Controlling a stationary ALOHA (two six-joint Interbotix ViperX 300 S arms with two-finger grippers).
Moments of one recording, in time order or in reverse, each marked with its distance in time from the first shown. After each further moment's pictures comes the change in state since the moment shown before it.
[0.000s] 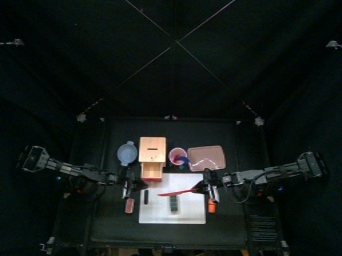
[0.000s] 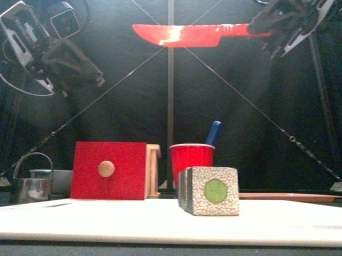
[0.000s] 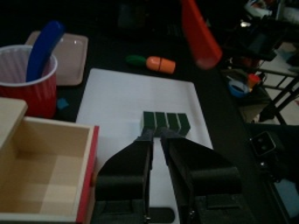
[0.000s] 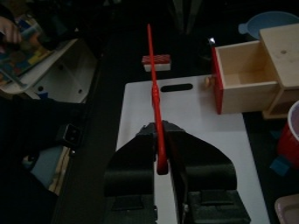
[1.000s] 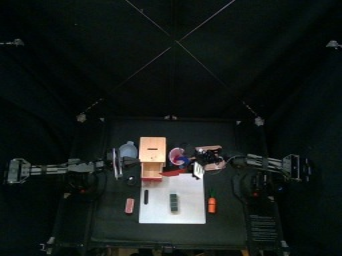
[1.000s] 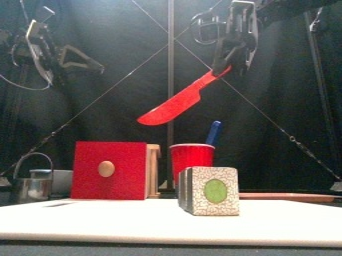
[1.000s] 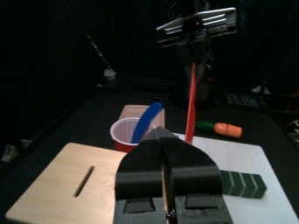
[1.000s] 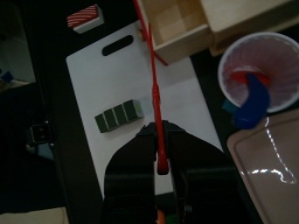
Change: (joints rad) left arm 0.347 -0.290 0.087 0.221 -0.103 0.000; right arm -0.319 0.311 -0.430 0.123 0.643 -0.018
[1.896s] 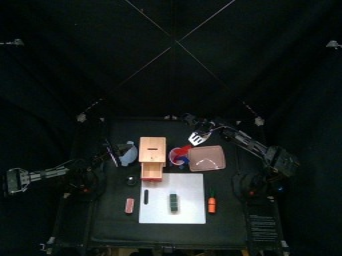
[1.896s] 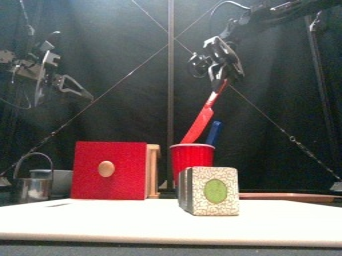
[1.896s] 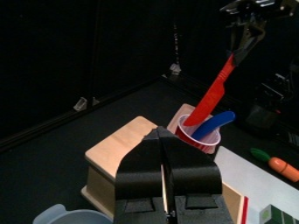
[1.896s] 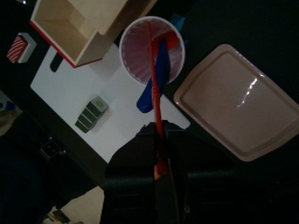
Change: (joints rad) left arm 0.268 -0.037 0.071 -0.270 -0.003 0.000; right arm -0.423 0.233 -0.449 0.002 0.624 0.192
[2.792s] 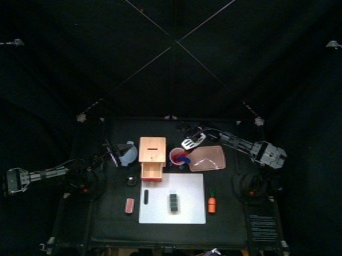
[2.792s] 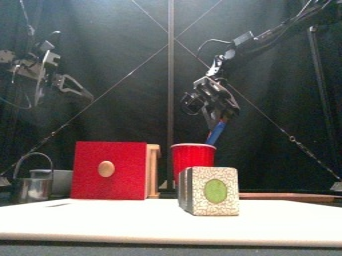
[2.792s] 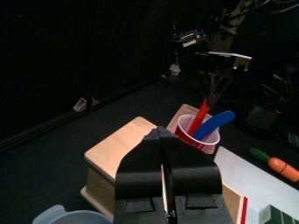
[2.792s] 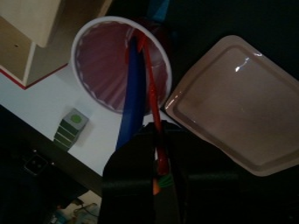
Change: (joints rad) left arm -0.002 0.002 0.000 0.000 0.000 0.002; right arm 0.002 0.187 0.115 0.012 -0.123 0.009
